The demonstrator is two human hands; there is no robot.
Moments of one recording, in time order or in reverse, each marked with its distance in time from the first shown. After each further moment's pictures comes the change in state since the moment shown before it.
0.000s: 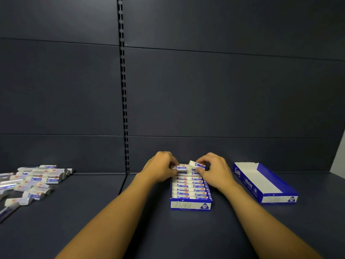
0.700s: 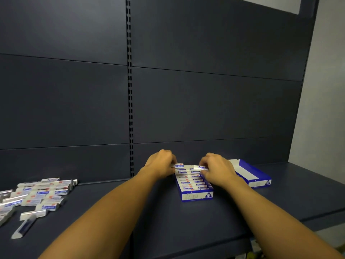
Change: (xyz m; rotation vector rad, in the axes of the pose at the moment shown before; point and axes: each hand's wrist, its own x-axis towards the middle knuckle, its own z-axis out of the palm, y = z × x) left_hand -0.036 -0.002 -0.057 0.146 -0.012 0.174; right_hand -0.056 -0.088 -0.041 -0.497 -0.024 0.058
